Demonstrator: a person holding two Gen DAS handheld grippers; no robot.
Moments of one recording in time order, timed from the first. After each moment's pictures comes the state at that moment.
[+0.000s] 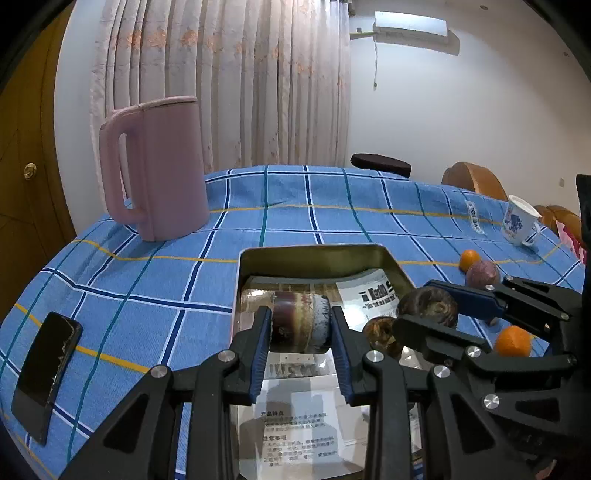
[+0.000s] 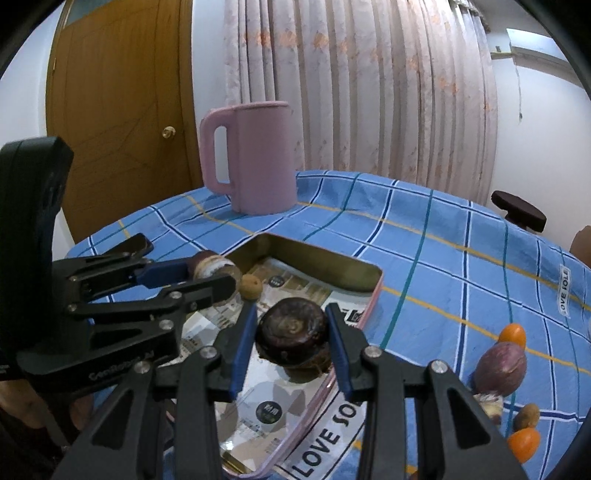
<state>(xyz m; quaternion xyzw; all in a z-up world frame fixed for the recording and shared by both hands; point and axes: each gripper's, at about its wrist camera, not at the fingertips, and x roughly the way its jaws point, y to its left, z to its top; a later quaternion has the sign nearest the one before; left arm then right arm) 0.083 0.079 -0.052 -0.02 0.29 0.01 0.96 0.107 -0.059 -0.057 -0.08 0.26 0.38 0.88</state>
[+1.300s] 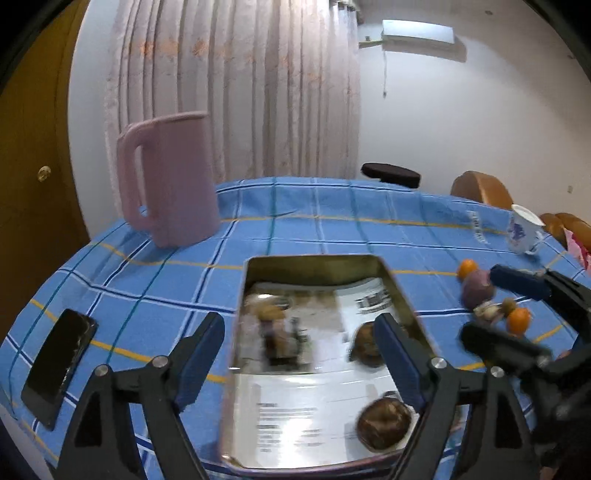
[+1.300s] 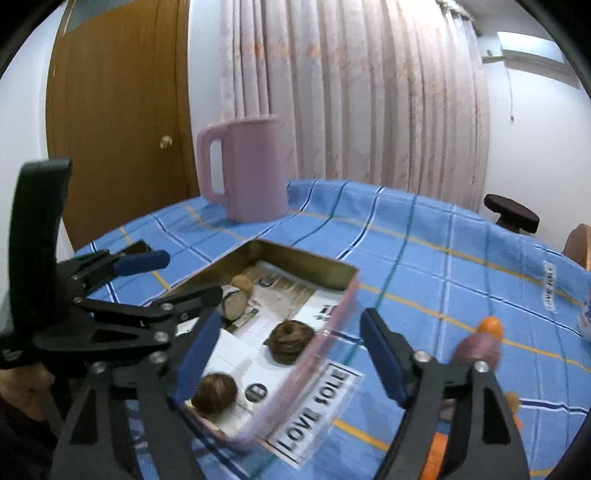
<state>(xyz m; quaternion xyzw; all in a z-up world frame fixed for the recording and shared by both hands) 0.065 0.063 -0.036 -0.02 0.27 0.03 0.96 0.091 -0.108 -0.036 -0.06 0.24 0.35 0.90</state>
